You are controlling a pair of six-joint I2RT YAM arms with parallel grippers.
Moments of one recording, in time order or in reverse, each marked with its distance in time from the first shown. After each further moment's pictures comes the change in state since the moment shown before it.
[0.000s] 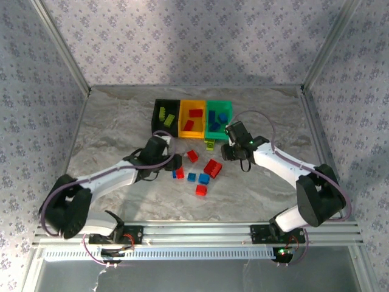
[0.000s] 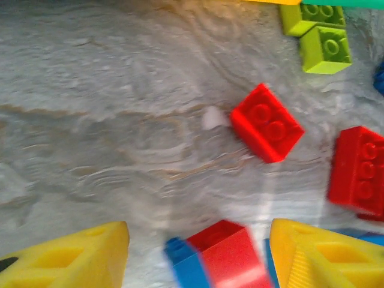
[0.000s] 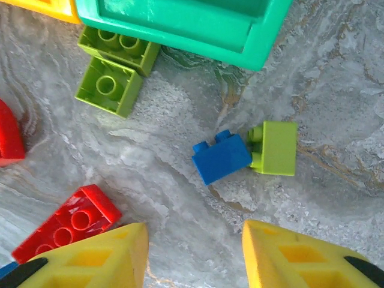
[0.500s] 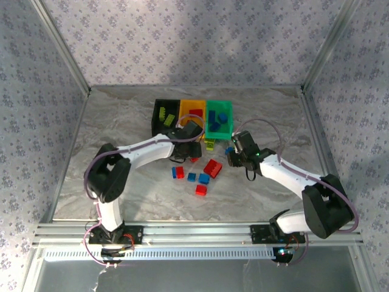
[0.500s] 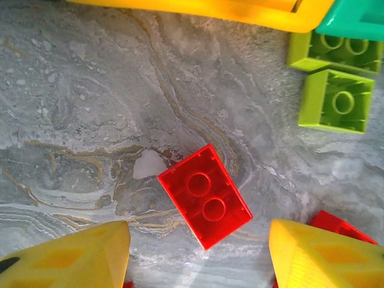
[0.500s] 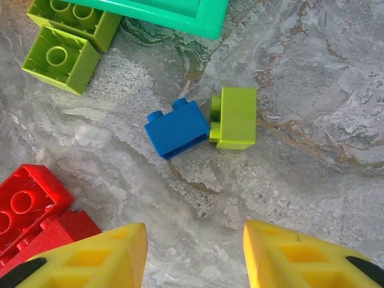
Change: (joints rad) left arm -0.126 0.448 0.570 -0.427 -0.156 -0.292; right arm -0.021 -0.105 -0.187 0.150 0.037 -0.026
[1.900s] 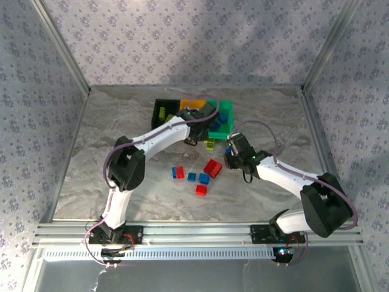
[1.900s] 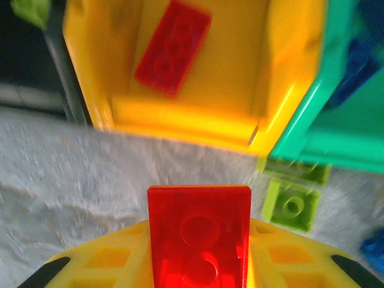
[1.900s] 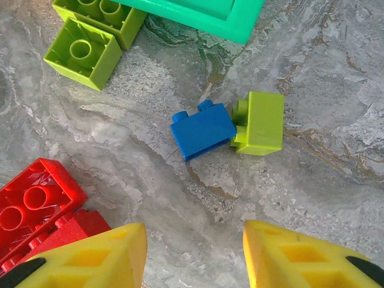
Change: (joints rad) left arm 0.003 0.226 0.550 -0.334 -0.215 -0.017; right arm 0.064 0.013 -0.015 0.038 0.053 -0.015
